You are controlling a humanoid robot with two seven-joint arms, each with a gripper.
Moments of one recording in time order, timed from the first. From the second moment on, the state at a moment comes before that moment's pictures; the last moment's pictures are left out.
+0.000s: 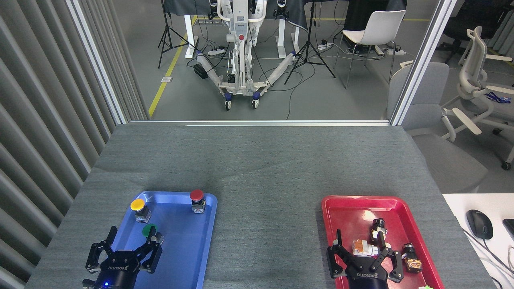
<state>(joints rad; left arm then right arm) 0.05 0.13 0.06 -1.47 -1.41 -0.06 0.21 0.17 0.14 0.00 -1.63 1.66 0.09 -0.13</state>
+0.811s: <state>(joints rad) 0.05 0.13 0.05 -1.44 -1.40 -0.06 0.21 0.17 0.14 0.01 -1.63 1.67 0.05 -0.14</state>
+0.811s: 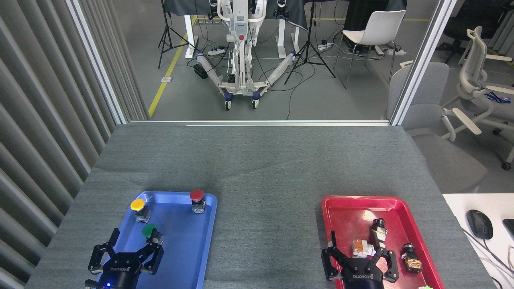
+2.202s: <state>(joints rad) -0.12 0.17 -0.04 -1.10 -1.41 -0.20 0.20 0.17 0.14 0.02 -1.63 1.67 0.00 -0.14</state>
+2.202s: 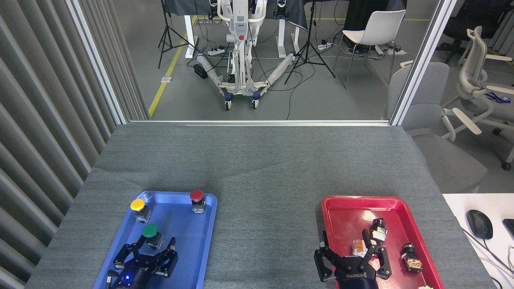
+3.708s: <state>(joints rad) -0.49 -0.12 -0.48 -0.66 -1.65 -0.37 0.26 0.16 0.16 0.04 -1.63 1.62 0.02 -0.13</state>
